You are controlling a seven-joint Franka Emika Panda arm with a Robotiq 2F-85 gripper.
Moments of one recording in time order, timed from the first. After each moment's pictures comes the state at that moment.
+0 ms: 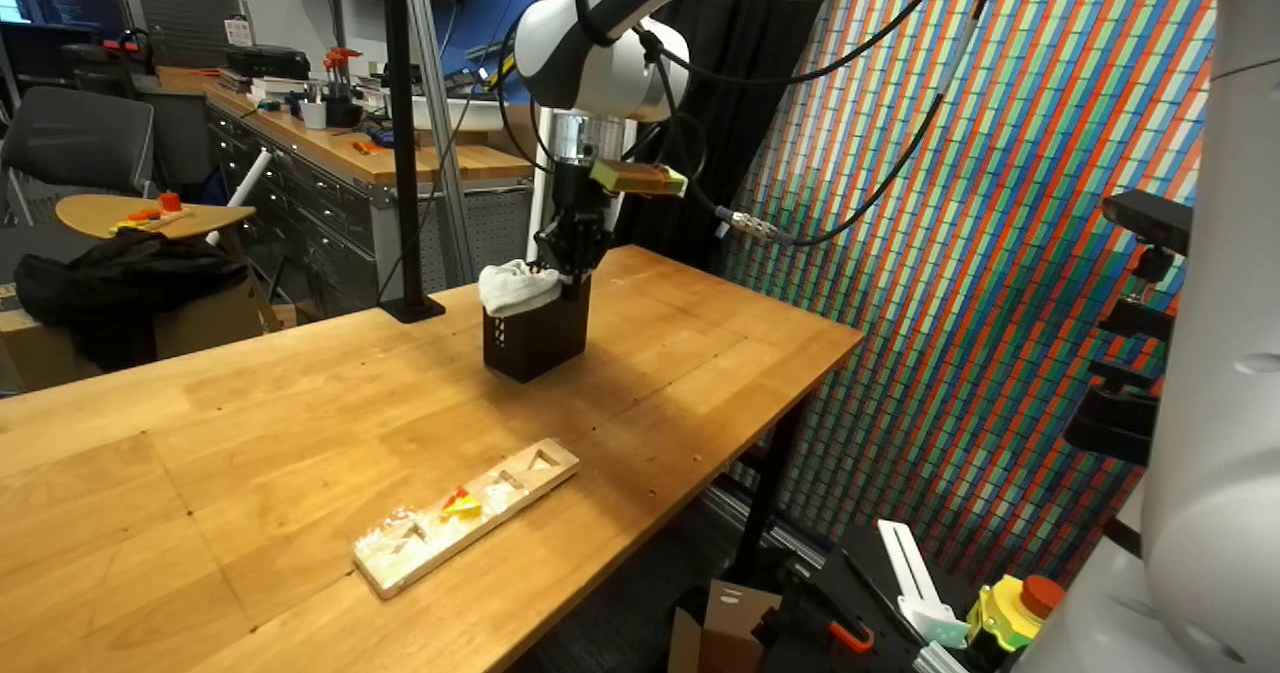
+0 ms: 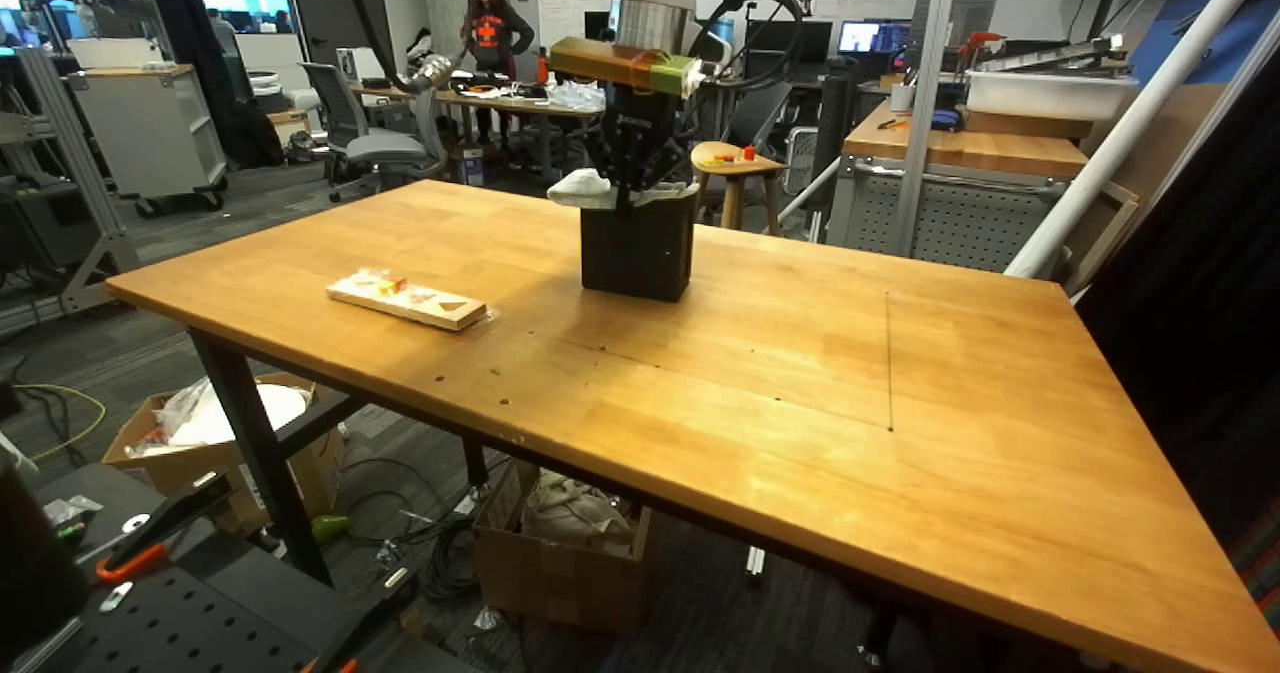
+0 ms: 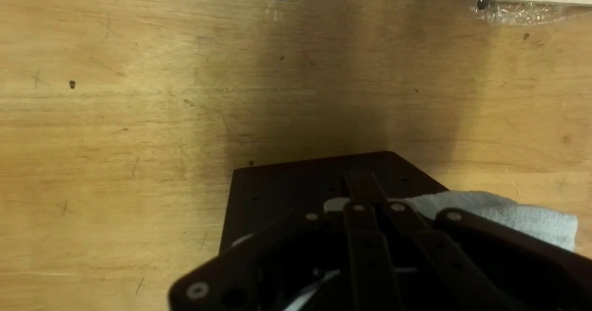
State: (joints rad) arm -0.17 0.32 -0.02 -1.81 0.09 2.05 -0.29
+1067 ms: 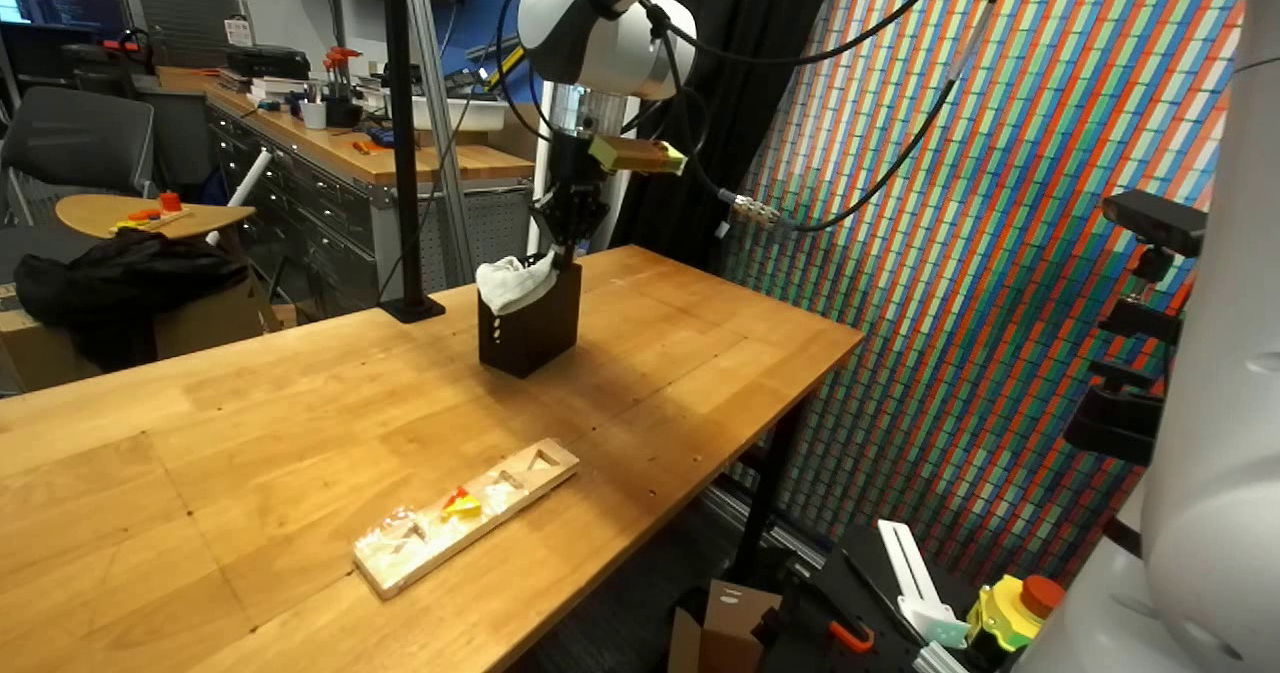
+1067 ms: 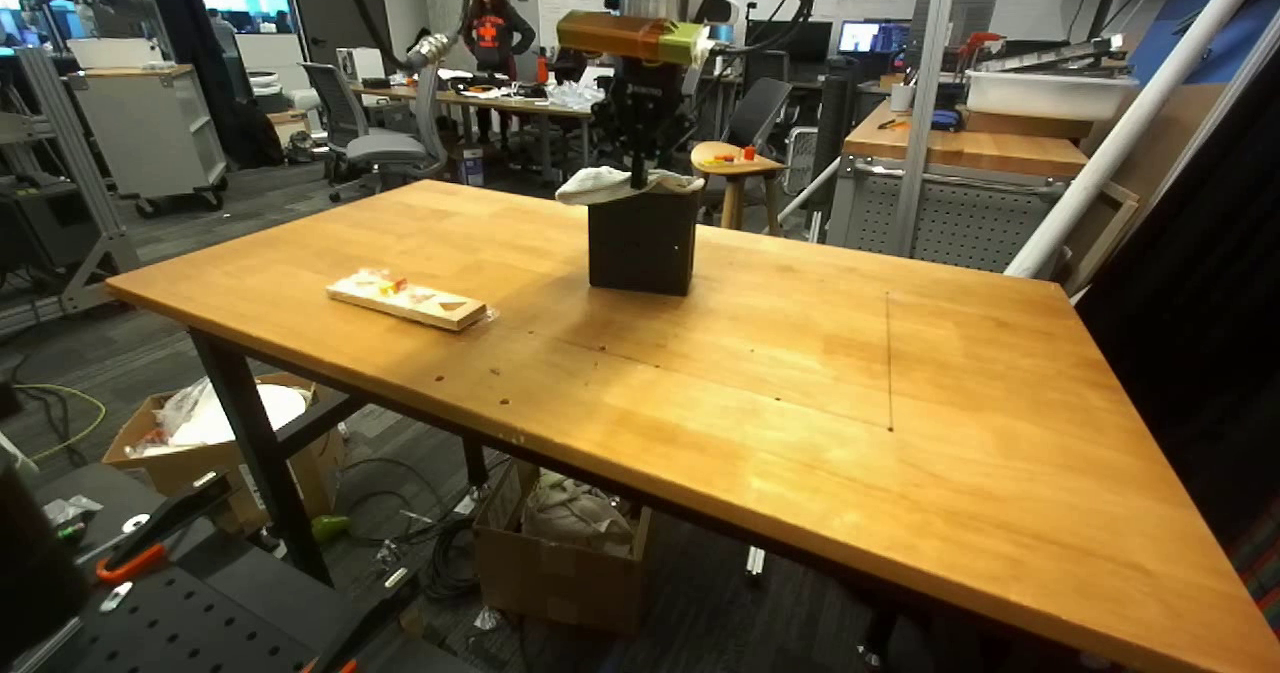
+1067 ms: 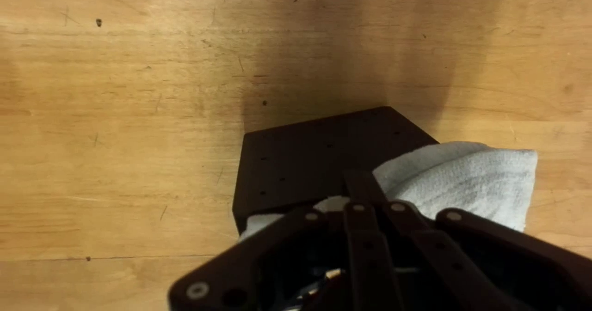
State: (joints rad) arm -0.17 0.29 -0.02 -1.80 0.09 2.12 -0.30
